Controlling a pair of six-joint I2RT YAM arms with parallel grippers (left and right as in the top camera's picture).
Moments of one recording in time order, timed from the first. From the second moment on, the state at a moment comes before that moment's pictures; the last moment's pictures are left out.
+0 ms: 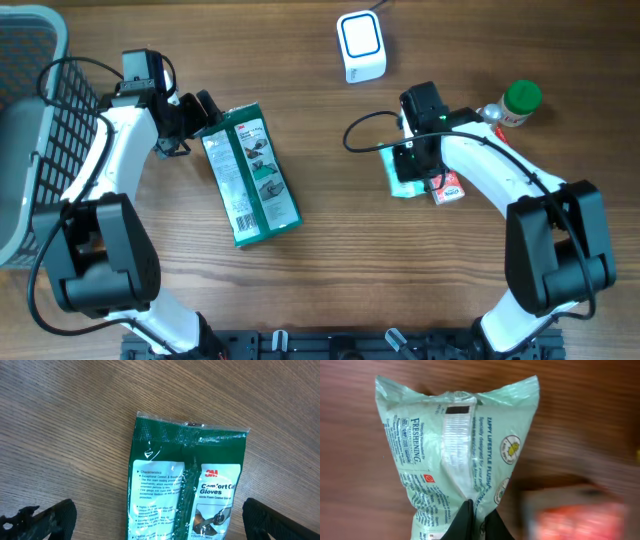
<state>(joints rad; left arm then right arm) 0.12 1.82 1.31 -0.70 0.16 -0.42 0.30 1.83 1.16 -0.76 0.06 0.14</state>
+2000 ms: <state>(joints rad) -0.15 1.71 1.15 -0.69 0.17 -0.49 0.49 1.98 1.32 -0.52 -0.45 0.33</state>
